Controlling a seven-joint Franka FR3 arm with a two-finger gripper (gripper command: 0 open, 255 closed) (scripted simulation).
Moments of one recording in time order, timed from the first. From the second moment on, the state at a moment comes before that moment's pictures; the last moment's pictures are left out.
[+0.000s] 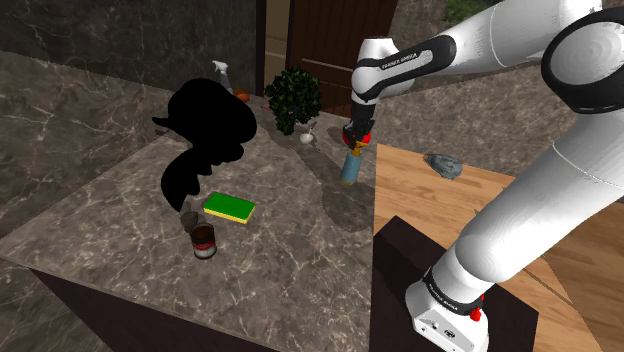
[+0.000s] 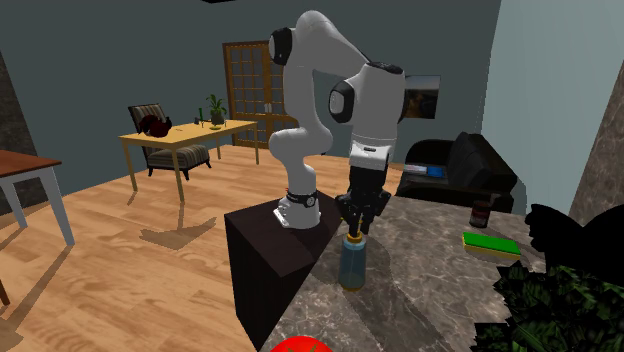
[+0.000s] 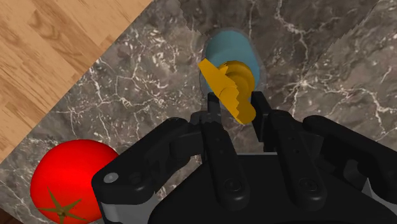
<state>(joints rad) -0.12 -0.10 -0.18 -2.25 -0.11 2.13 -0.10</state>
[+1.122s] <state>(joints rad) -0.12 -0.17 -0.17 -2.12 -0.11 1.92 -0.10</state>
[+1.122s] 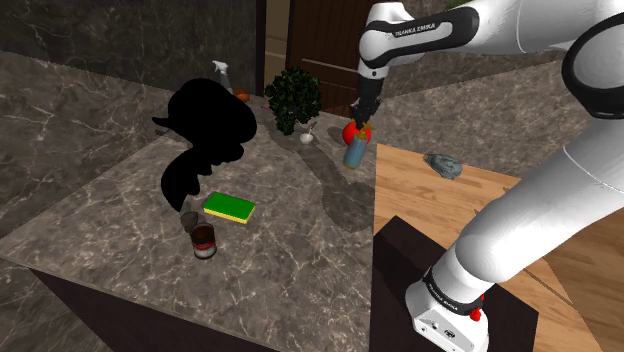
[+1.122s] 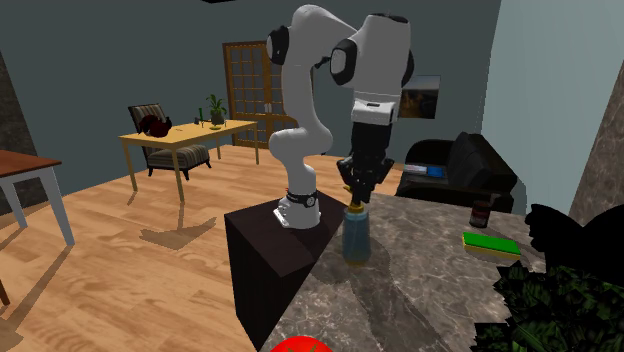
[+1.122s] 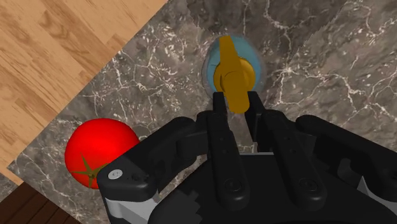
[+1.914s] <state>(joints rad) -0.12 -0.19 -0.17 -1.98 -0.11 1.76 -0.12</state>
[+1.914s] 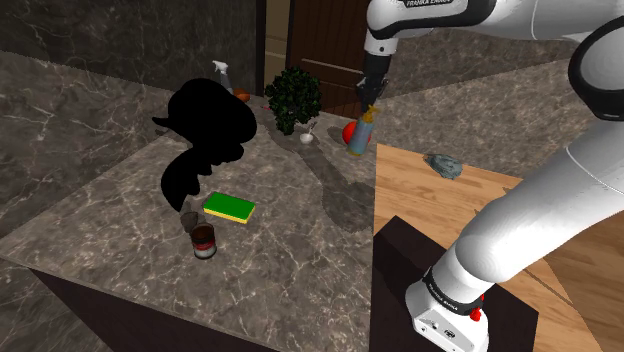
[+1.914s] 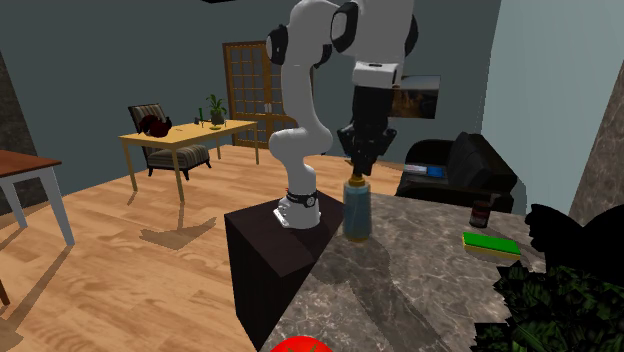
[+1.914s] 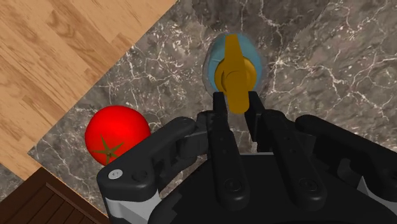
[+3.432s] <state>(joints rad) -0.09 -0.16 -0.14 -1.69 -0.09 1.49 -0.09</state>
